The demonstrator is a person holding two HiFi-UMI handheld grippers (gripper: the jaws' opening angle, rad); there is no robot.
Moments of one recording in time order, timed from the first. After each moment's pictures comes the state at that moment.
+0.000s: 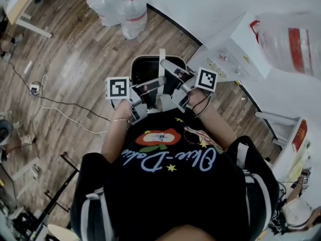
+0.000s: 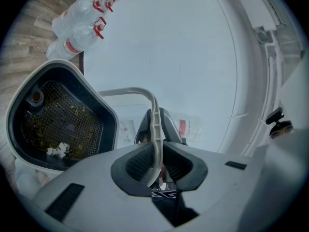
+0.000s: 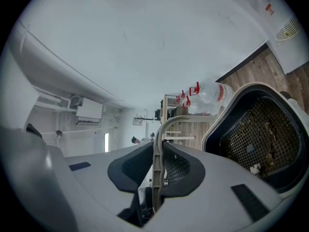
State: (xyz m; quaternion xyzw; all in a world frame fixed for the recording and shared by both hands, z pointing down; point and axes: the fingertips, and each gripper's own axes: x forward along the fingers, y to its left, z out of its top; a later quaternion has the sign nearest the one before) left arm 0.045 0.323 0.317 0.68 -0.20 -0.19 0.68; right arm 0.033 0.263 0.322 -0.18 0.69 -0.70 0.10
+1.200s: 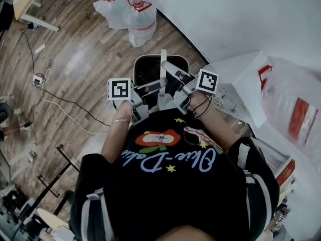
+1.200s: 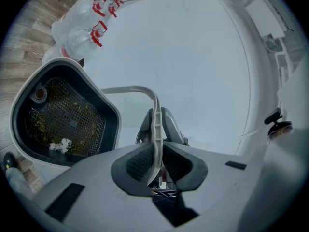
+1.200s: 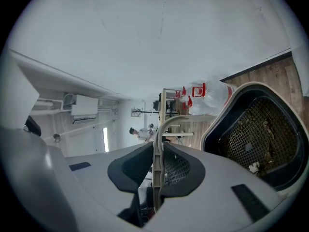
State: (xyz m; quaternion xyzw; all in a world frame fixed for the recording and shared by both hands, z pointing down) left arm 0.030 0.136 0.336 0.63 -0.26 -0.23 0.69; right arm 0.009 0.078 0.343 -0.13 0.69 -0.71 0.03
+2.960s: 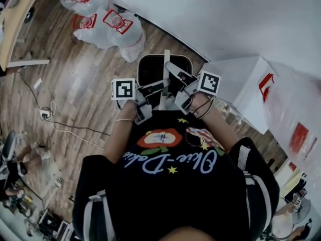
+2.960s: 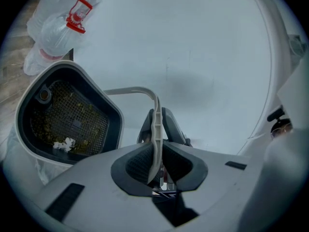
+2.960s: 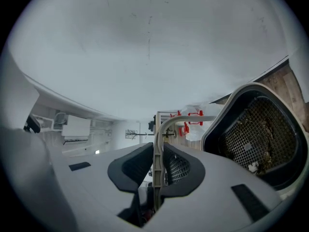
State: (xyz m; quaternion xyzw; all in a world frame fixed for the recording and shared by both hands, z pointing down) left arm 0.044 0.119 0.329 0.66 -0.16 -0.13 0.72; right arm 0.041 0.058 0.338 -0.25 0.67 -0.69 0.12
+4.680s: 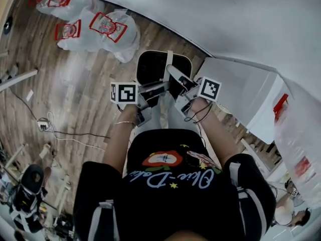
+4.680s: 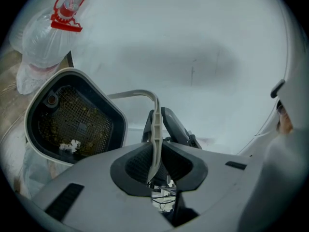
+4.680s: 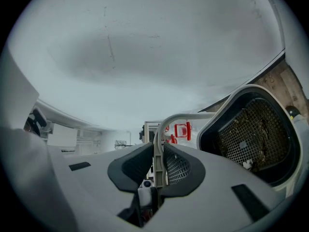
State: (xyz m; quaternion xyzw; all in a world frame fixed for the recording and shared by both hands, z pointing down) left arm 0.027 0.034 0.473 0.68 -0.14 -0.01 0.72; right arm 0.039 -0.027 0.479 -0.31 0.63 -0.70 0.13
